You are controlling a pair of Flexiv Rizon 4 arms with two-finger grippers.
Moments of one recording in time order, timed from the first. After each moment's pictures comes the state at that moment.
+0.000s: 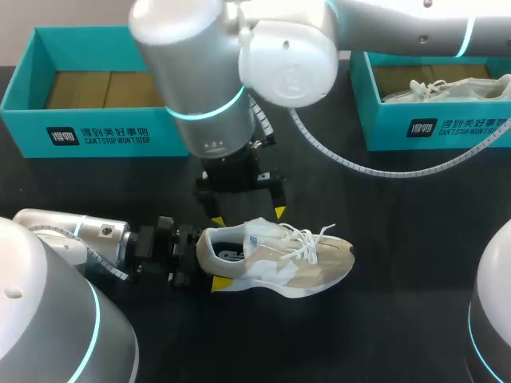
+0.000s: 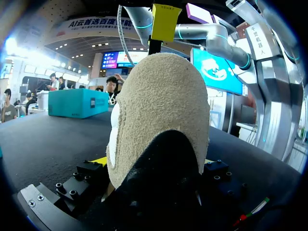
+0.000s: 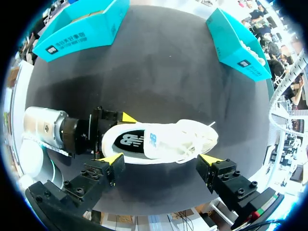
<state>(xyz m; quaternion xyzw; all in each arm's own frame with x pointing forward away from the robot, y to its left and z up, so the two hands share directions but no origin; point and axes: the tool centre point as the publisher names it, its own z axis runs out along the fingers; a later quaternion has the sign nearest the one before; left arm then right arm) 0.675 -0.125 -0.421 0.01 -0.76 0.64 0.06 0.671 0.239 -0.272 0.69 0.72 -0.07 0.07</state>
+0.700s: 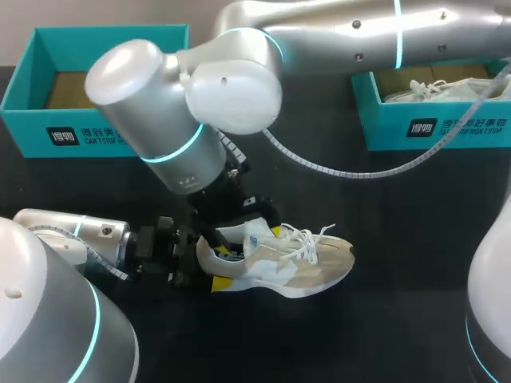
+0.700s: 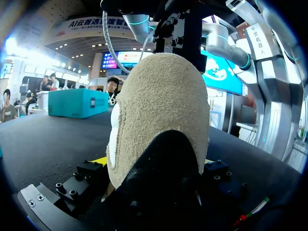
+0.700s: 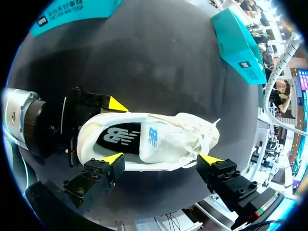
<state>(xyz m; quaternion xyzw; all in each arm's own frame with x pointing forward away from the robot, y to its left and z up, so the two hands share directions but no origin) 0.675 -0.125 -0.421 0.01 -0.76 0.64 0.06 0.661 0.235 -0.322 0.66 0.72 -0.16 0.12</state>
